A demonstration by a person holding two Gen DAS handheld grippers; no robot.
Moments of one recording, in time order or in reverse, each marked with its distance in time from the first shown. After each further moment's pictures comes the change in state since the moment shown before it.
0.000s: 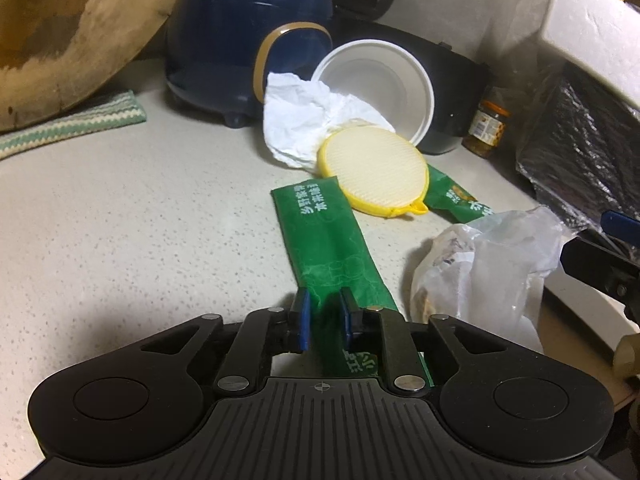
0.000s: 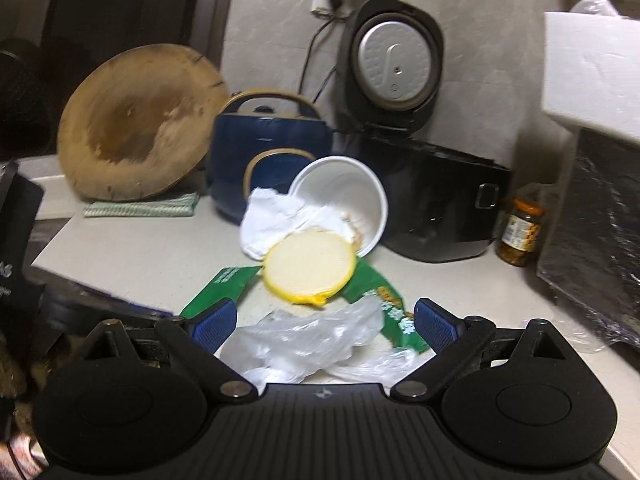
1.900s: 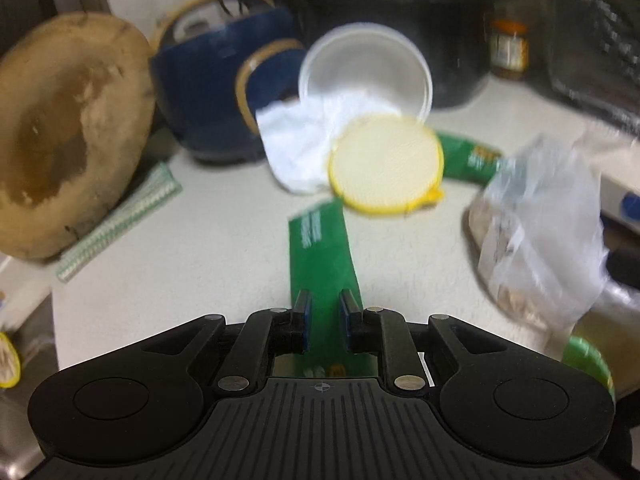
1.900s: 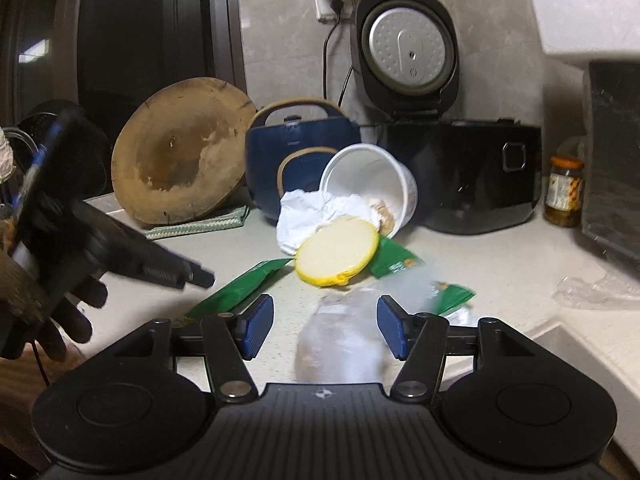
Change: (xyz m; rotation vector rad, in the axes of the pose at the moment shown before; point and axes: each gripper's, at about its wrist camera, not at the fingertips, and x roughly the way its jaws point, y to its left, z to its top) left arm 0.007 -0.083 0.030 0.316 0.133 0.357; right arm -0.025 -0.058 -0.027 0.127 -0.025 0.261
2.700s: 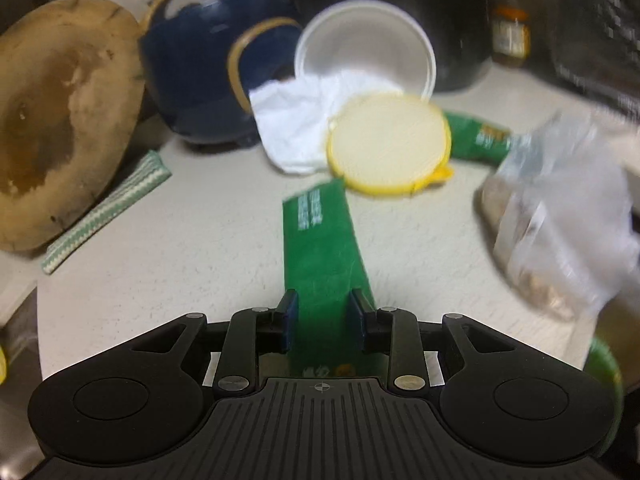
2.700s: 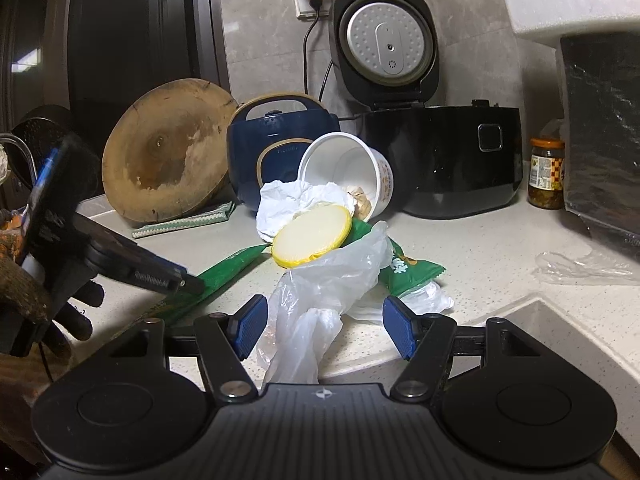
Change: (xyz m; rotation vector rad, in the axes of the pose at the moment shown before) left arm 0.022 0.002 -0.012 0.027 -0.003 -0.005; right arm -0.006 -0.021 -0.017 0.042 0.010 -0.009
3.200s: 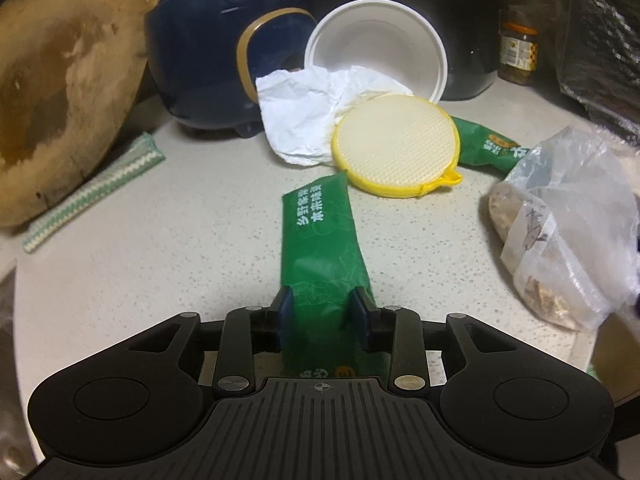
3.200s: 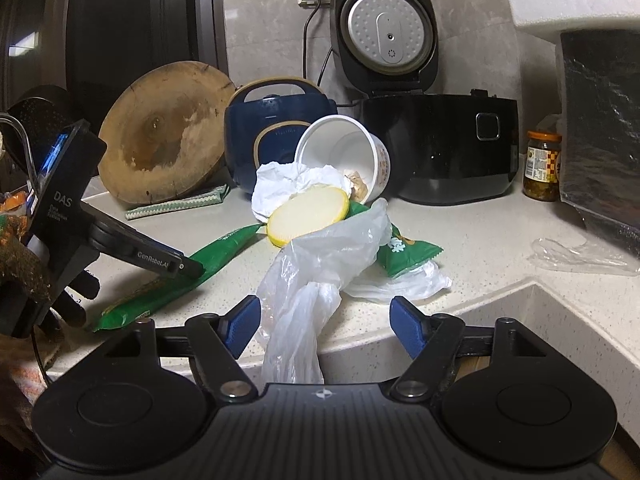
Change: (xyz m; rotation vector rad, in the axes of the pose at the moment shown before) left arm 0.007 0.019 -0.003 -0.100 -0.017 -0.072; right arm 0.002 0.005 -0.011 -0.024 0.035 -0.026
